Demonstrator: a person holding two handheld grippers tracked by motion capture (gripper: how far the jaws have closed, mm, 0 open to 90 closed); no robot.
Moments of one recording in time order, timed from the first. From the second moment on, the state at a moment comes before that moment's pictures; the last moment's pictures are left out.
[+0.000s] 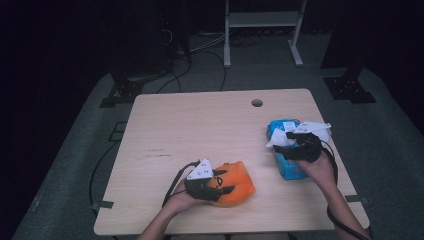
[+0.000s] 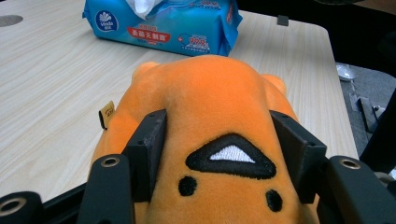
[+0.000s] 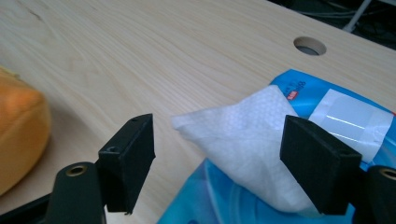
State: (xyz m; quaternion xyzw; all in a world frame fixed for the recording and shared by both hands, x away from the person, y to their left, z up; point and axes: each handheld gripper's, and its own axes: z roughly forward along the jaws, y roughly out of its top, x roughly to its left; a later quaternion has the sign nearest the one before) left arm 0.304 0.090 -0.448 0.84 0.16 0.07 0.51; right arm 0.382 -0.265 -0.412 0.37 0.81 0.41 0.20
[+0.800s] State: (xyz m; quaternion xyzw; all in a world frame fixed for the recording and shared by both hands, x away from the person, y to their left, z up) left arm 0.305 0.091 -0.448 0.84 0.15 0.07 0.52; right arm 0.394 -0.270 -0.423 0.41 0.80 0.37 0.23
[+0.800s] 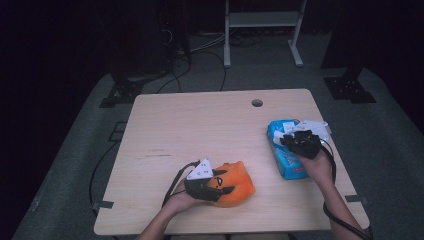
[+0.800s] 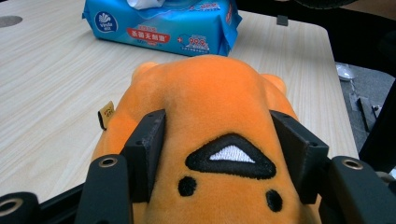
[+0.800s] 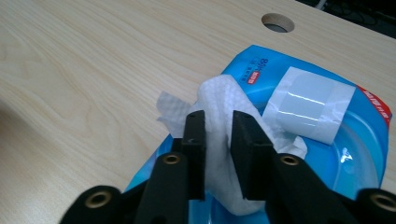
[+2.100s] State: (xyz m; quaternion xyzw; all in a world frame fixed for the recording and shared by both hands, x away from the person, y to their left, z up) left arm 0.306 0.091 -0.451 0.84 0.15 0.07 0.52; right arm 0.374 -0.288 -0.365 0.41 0.76 0.46 0.20
